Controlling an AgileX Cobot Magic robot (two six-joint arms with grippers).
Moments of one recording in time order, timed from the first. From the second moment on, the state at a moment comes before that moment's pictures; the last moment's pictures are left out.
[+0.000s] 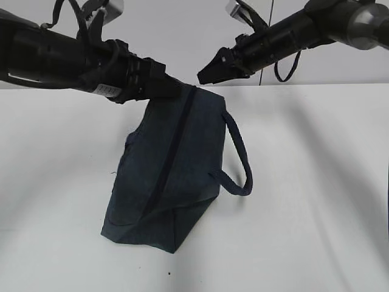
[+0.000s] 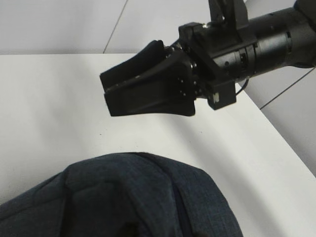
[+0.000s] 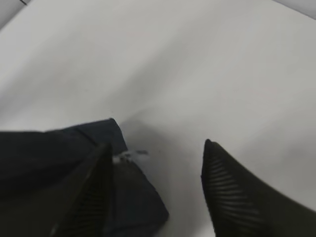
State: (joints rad) left arm -0.36 1.73 -1.17 -1.30 0.60 1.11; right arm 0.08 2.44 -2.21 1.02 1.15 -0.98
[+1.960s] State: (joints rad) left arm -0.01 1.39 -1.17 -0.37 0.81 0.42; right arm 0.08 1.87 -2.28 0.29 1.26 -0.17
